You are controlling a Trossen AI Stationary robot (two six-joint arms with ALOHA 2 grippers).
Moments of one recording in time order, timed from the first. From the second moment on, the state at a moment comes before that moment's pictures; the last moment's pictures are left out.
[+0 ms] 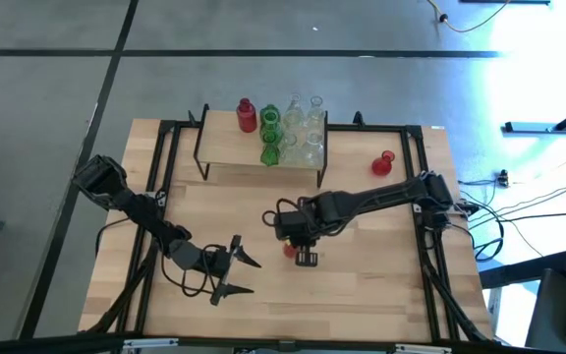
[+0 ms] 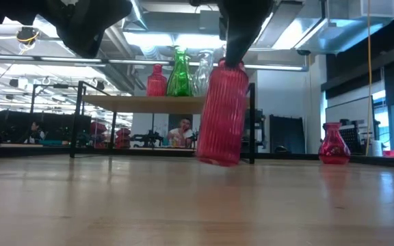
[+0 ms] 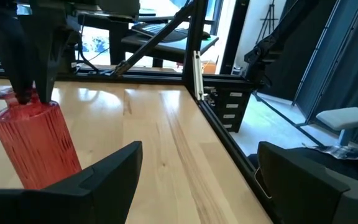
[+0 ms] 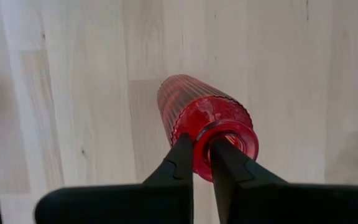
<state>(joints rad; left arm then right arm) -0.64 1.56 0.49 0.95 -0.41 -0.21 0.23 2.00 1.87 -1.18 0.01 0.25</state>
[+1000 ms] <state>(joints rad) -0.64 1.56 0.49 0.95 -0.40 -0.21 0.23 2.06 1.87 -0.97 0.02 0.31</state>
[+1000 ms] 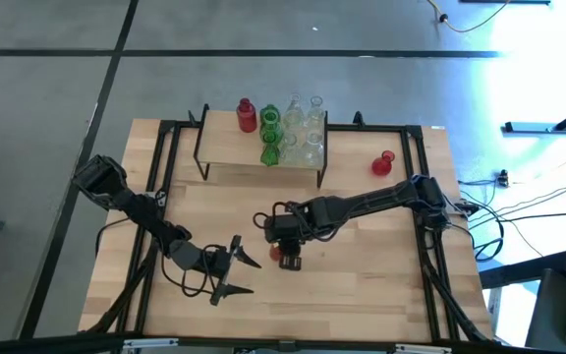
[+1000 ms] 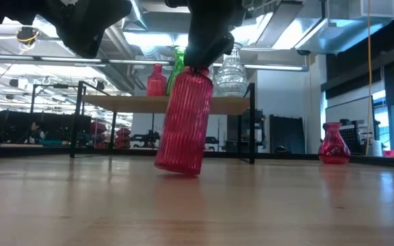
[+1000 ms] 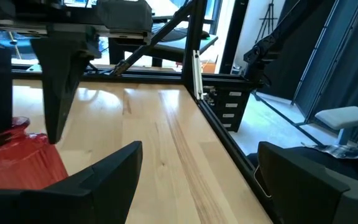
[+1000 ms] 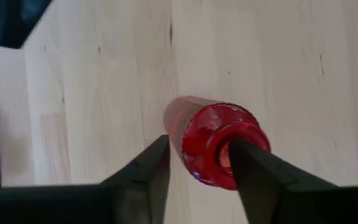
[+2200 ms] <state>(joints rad) -0.64 1.56 0.49 0.88 -0.54 -0.31 0.62 1.83 1.65 -1.14 0.40 0.51</state>
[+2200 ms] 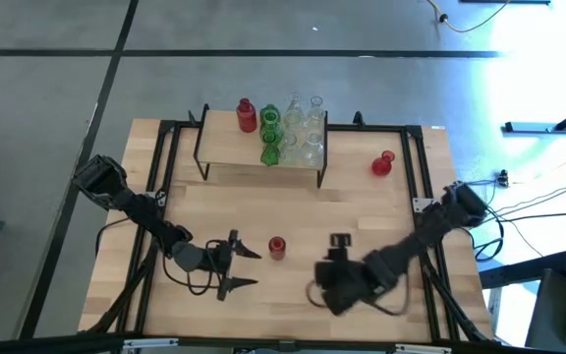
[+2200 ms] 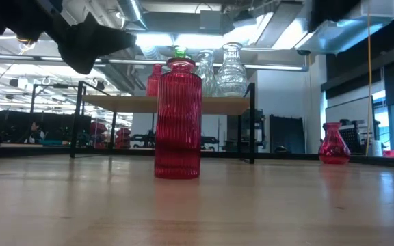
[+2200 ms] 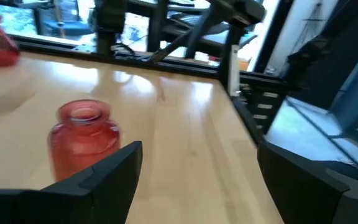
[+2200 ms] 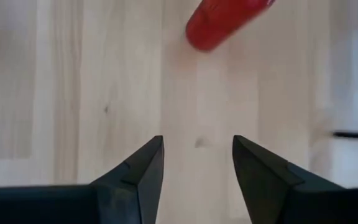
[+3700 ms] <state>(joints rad) -0.42 1.67 0.61 0.78 -0.52 -0.28 0.77 1.47 0.55 0.29 0.58 0.52</state>
